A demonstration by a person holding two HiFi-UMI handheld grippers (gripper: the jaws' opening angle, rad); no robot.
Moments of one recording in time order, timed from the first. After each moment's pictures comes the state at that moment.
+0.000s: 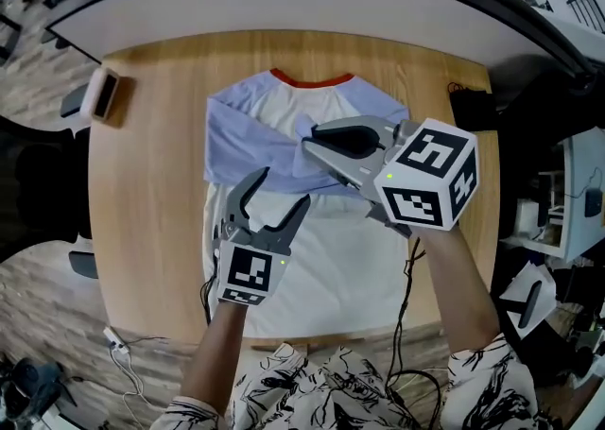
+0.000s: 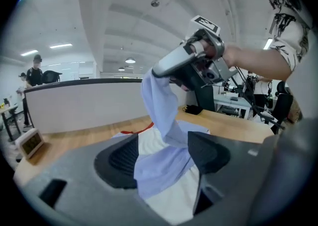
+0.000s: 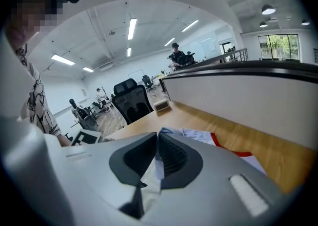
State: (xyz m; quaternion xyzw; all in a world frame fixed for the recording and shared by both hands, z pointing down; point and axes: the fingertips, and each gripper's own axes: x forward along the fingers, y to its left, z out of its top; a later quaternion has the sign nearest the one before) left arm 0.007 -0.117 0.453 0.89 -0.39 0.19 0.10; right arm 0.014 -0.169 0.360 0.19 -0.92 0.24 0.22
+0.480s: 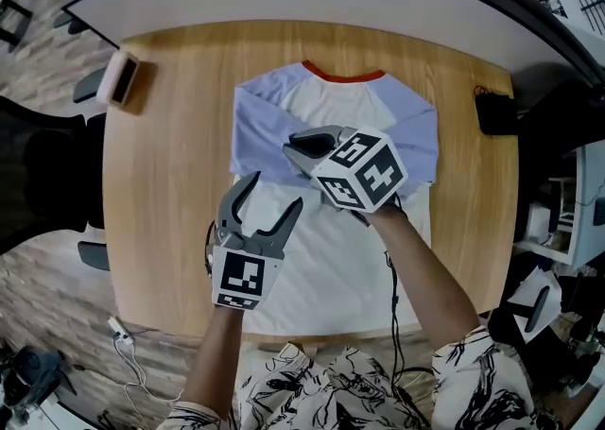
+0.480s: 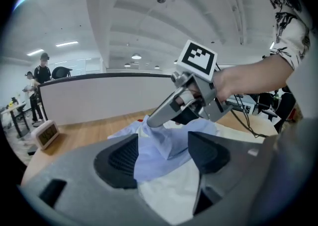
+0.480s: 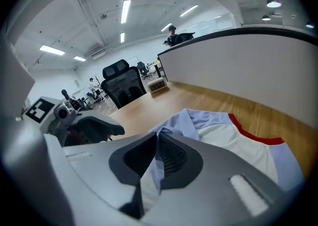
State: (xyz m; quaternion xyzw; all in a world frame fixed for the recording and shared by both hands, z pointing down) left arm -0.066 -0.106 0.469 0.87 -0.42 0.22 0.12; right arm -0.069 -0.171 0.486 0.20 -0.90 0.26 0.30
